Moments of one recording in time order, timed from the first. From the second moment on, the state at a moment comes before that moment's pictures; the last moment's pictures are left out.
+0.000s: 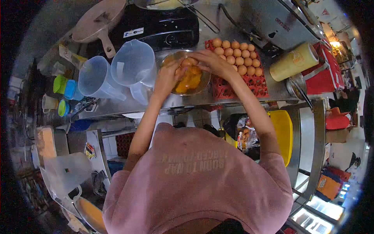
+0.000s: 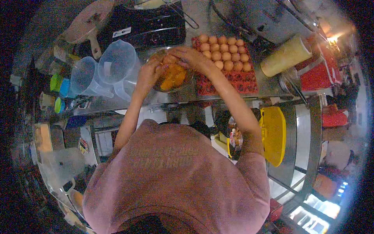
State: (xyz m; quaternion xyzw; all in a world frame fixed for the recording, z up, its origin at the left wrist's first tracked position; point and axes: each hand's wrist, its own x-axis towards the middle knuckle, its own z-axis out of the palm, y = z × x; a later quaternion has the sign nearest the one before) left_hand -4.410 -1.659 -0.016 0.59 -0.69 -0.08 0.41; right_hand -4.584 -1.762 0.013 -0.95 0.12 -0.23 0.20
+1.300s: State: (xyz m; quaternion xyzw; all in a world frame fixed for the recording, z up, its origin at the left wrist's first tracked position) left_hand -4.429 -1.645 0.060 0.35 -0.27 -0.67 0.60; right_hand -4.675 -1.590 0.188 -0.81 0.27 -0.45 0.24
